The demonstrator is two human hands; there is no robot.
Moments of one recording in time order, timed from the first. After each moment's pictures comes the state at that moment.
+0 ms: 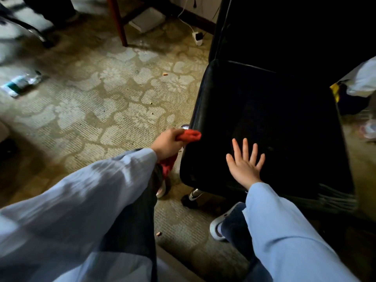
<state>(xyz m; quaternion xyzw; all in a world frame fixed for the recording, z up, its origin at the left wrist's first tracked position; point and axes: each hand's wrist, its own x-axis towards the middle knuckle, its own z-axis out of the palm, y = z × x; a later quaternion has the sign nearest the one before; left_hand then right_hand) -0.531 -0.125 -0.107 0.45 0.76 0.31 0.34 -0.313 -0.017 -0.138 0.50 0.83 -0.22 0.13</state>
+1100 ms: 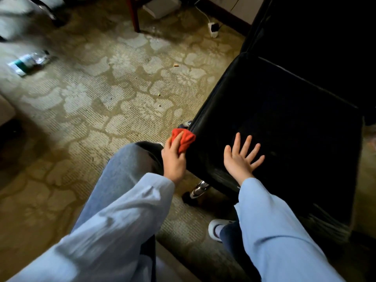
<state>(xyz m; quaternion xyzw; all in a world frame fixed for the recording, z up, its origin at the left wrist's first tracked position) -0.486 -0.142 -0.166 0.19 0.82 0.47 0.24 -0.368 -0.019 -0.143 0.55 0.79 -0.24 0.12</state>
